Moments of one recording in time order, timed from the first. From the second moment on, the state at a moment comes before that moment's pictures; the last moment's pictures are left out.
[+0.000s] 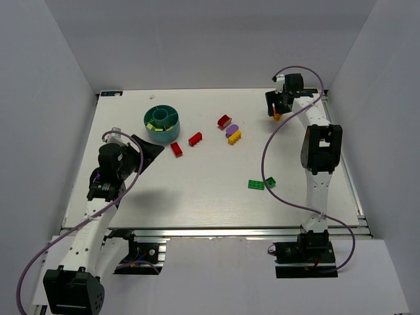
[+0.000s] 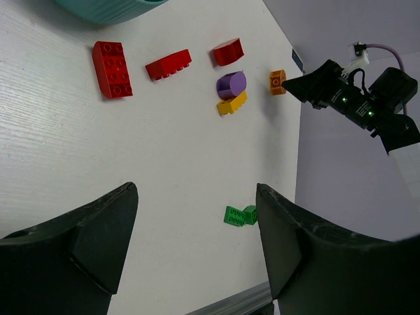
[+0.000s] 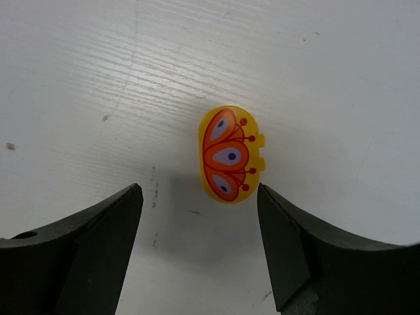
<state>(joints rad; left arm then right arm) -0.08 0.83 0.64 -0.20 0.29 -0.89 0.08 2.35 2.05 -0.53 -0.14 -0.21</state>
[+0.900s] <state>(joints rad) -0.08 0.86 0.64 -0.14 0.27 -0.90 0.08 2.47 2.14 -0.48 -0.03 -0.23</state>
